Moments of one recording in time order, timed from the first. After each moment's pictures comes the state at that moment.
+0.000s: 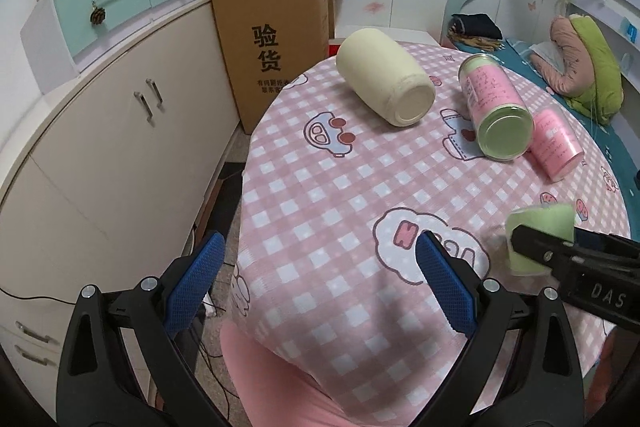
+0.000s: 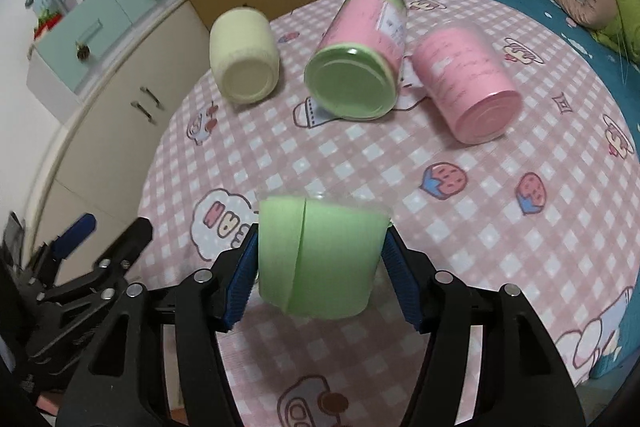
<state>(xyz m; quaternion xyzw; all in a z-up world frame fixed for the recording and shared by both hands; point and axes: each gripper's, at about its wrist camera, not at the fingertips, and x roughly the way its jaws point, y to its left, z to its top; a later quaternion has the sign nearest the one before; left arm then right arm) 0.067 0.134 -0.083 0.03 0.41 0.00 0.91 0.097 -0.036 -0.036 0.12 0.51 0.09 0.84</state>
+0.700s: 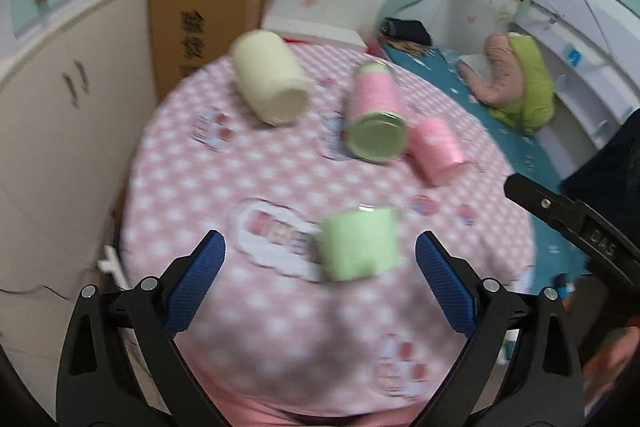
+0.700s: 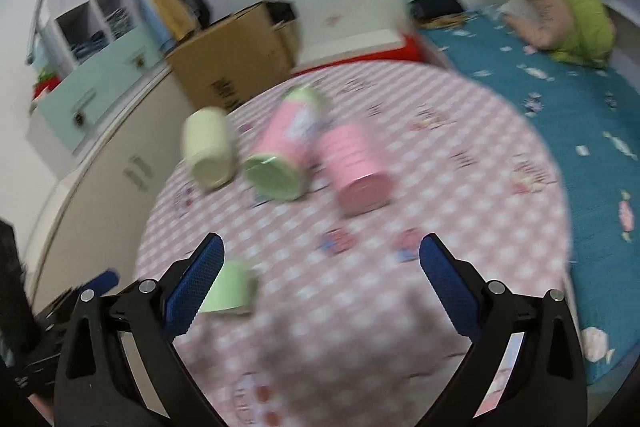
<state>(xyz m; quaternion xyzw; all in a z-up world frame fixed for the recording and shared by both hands) 0.053 0.077 -0.060 -0.07 0.44 -0.14 0.89 0.060 -0.137 0.020 0.17 0.40 0.02 0.90</state>
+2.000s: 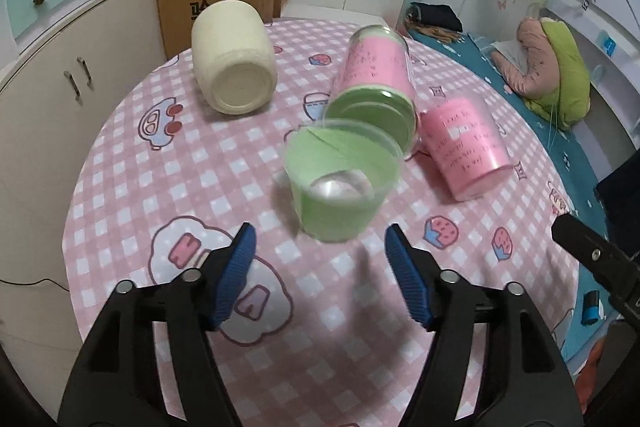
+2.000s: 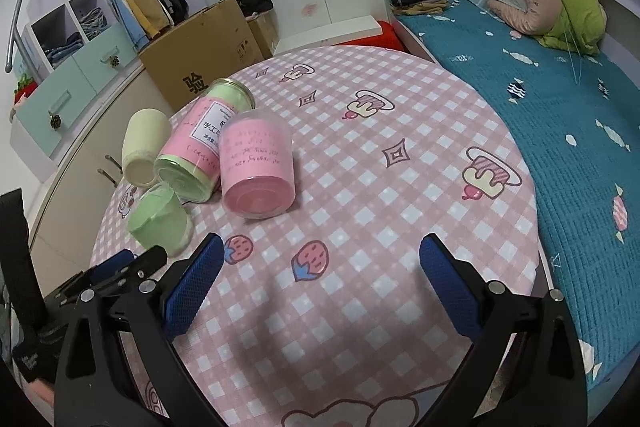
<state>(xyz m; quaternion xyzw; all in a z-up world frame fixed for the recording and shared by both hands) 0.102 0.013 -0.104 -0.04 0.45 -0.07 0.89 0.078 -0.187 -0.020 0.16 0.43 0.02 0.89</state>
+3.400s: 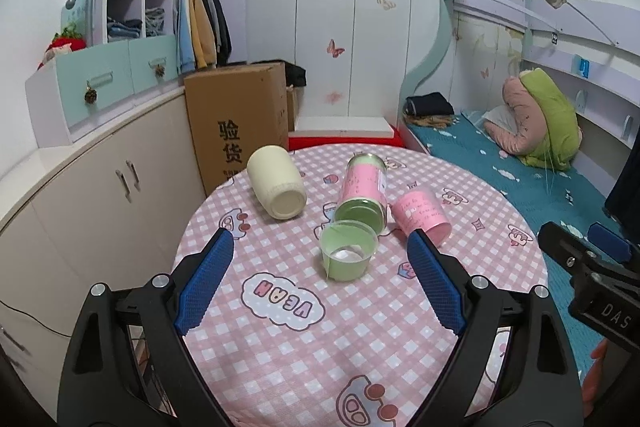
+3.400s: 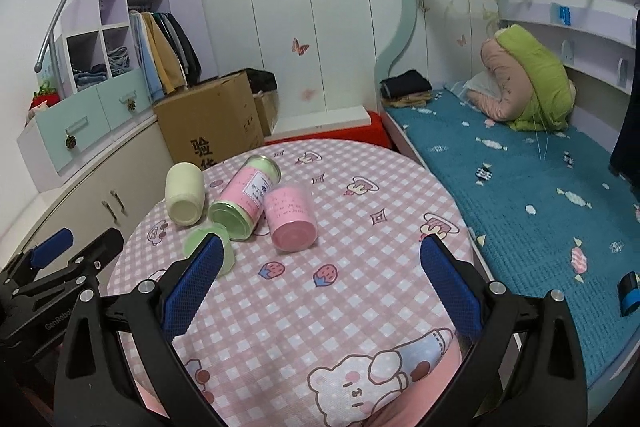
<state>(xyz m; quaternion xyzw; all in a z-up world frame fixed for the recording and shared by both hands) -0.021 0.015 -0.005 0.02 0.25 -0.05 0.97 -0.020 -0.152 0.049 0.10 0.28 -0.02 0.96</state>
